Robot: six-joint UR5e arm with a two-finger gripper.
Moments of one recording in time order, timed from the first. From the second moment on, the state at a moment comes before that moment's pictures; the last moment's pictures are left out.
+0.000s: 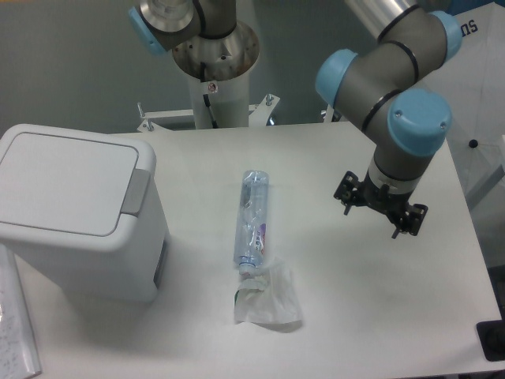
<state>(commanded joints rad) 2.64 -1.96 -1.44 -1.26 1.54 1.13</state>
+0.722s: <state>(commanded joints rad) 2.61 -1.92 -1.51 -1.16 1.42 1.02</state>
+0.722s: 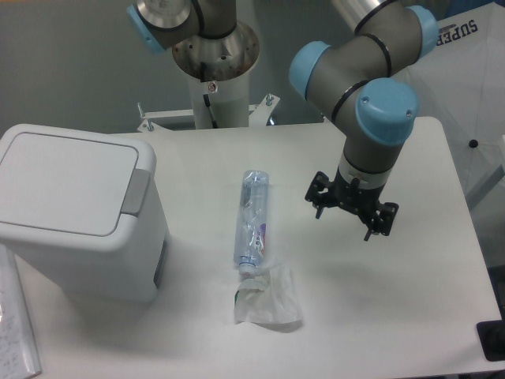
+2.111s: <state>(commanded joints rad) 2.48 -1.74 -1.48 -1.16 0.97 0.42</state>
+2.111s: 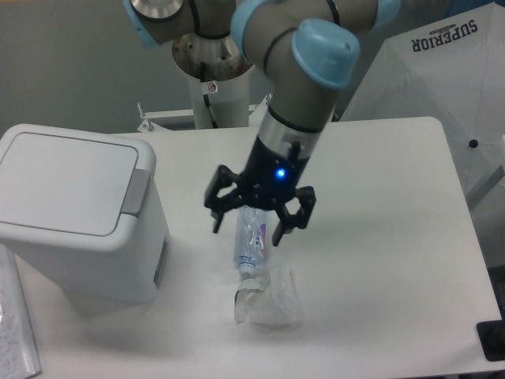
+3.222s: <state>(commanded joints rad) 2.39 -1.67 -1.64 -1.09 0.96 0.42</state>
